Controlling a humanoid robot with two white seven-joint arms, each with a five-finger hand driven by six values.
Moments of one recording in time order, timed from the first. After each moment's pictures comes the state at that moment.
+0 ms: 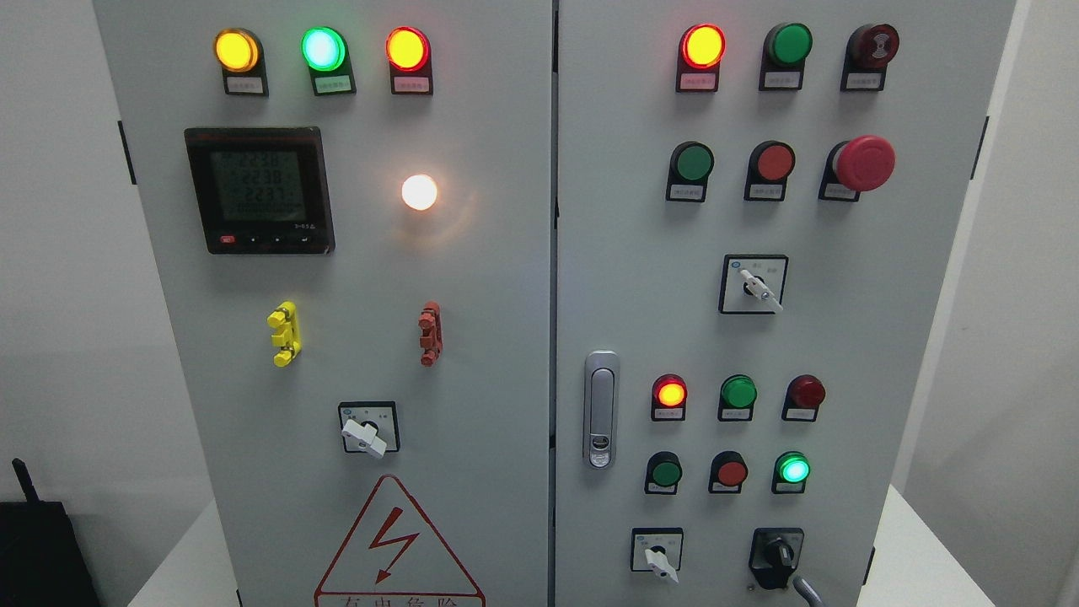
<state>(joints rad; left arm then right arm) 0.13 -0.06 0.04 -0.11 0.00 -0.04 -0.16 0.07 0.00 0.01 -1.76 -0.16 -0.15 0.00</state>
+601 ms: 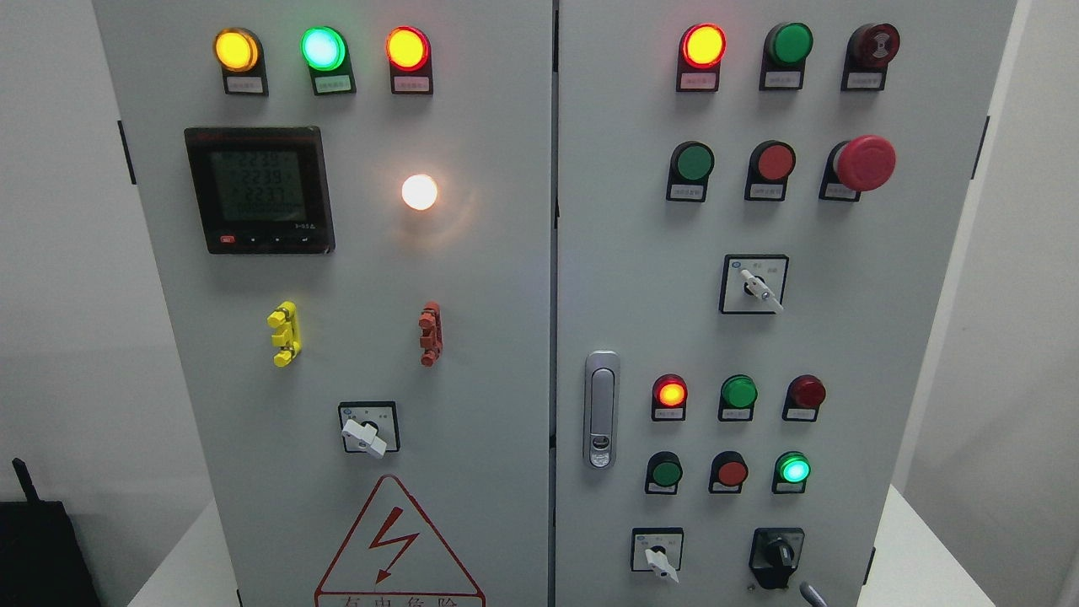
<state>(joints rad) 0.13 -0.06 0.04 -0.11 0.00 -0.04 -0.16 0.10 0.00 0.00 -1.77 -0.16 -0.15 0.00</state>
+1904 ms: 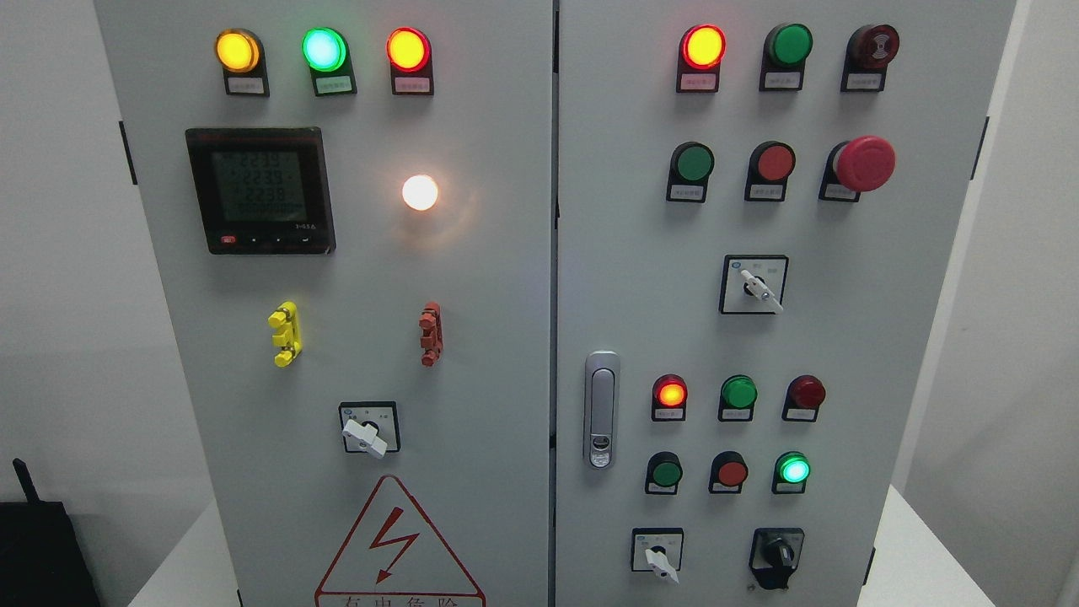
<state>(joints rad) 0.13 -0.06 0.04 -0.11 0.00 -0.04 -0.16 0.29 0.02 0.02 -1.87 -0.16 -0.21 0.05</state>
